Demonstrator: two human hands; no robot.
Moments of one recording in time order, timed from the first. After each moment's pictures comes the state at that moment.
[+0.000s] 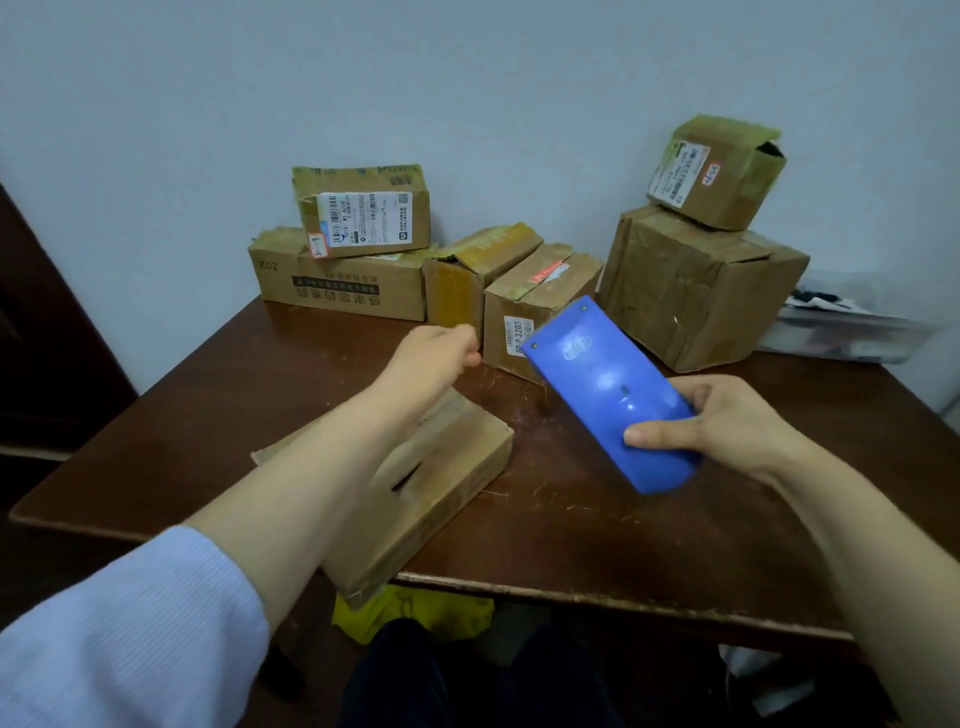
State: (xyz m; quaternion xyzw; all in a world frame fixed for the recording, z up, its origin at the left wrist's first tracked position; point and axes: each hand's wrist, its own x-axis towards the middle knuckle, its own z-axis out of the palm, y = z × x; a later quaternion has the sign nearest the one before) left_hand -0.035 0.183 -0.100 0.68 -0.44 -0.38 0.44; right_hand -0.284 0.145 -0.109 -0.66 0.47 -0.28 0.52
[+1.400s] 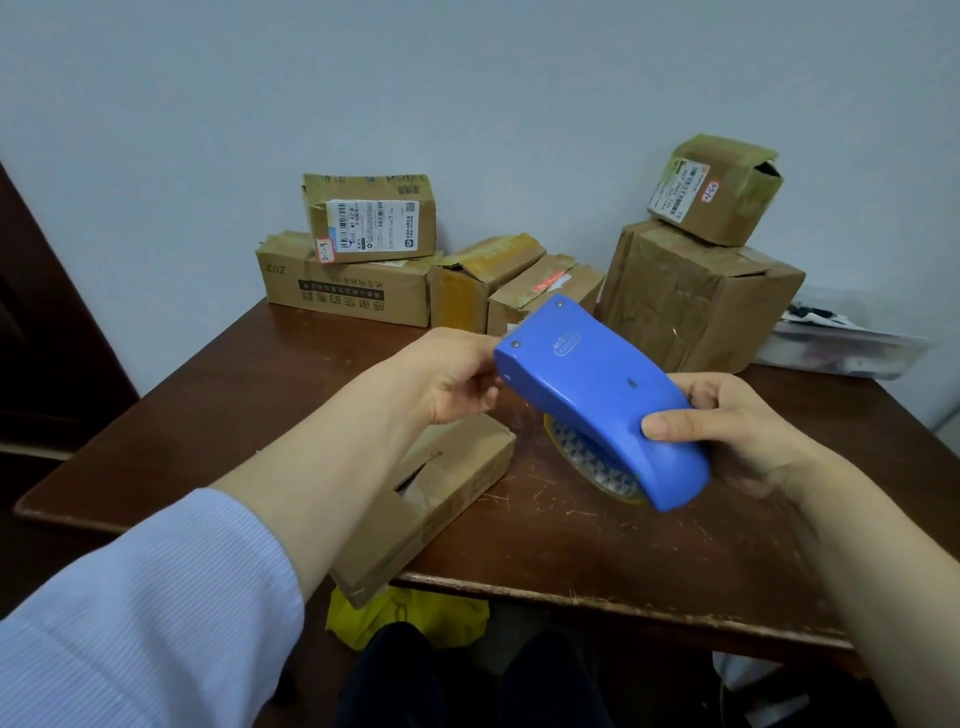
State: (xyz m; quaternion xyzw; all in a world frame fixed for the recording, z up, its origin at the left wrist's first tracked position) left_hand -0.045 0.171 -0.093 0.57 -0.32 -0.58 0.49; right_hand -0.282 0.160 -0.093 -0.64 0.33 -0.28 0.63
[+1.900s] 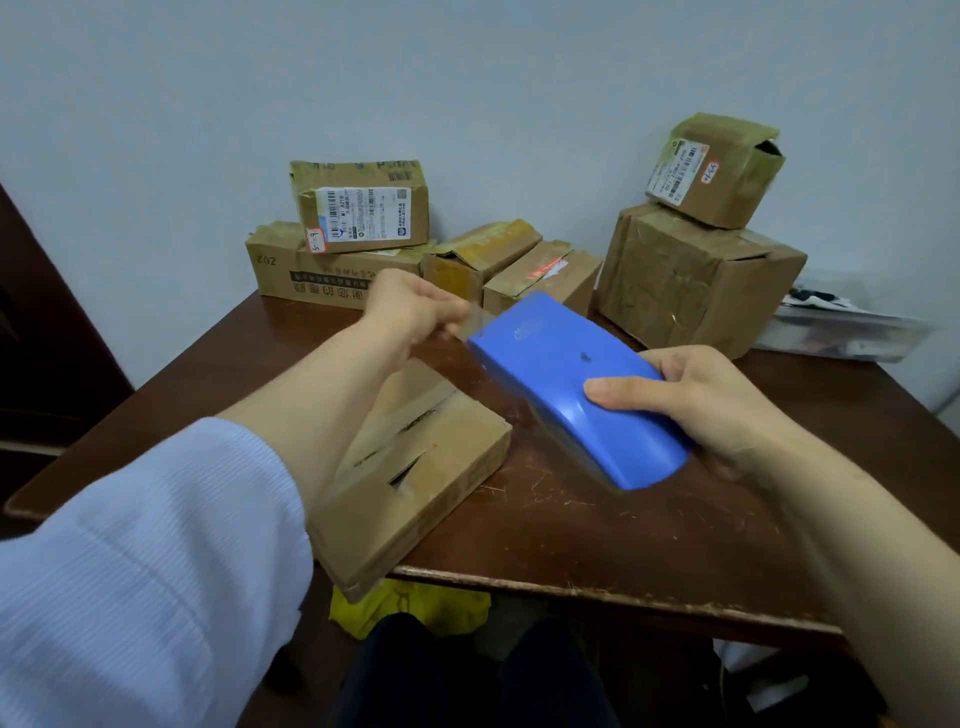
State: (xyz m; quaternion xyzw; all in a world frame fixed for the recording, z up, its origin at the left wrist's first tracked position) left_hand 0.001 0.141 -0.090 0.69 -0.39 -0.34 0.51; right_hand -0.257 0.180 -0.074 -0.67 0.44 -0.28 0.54
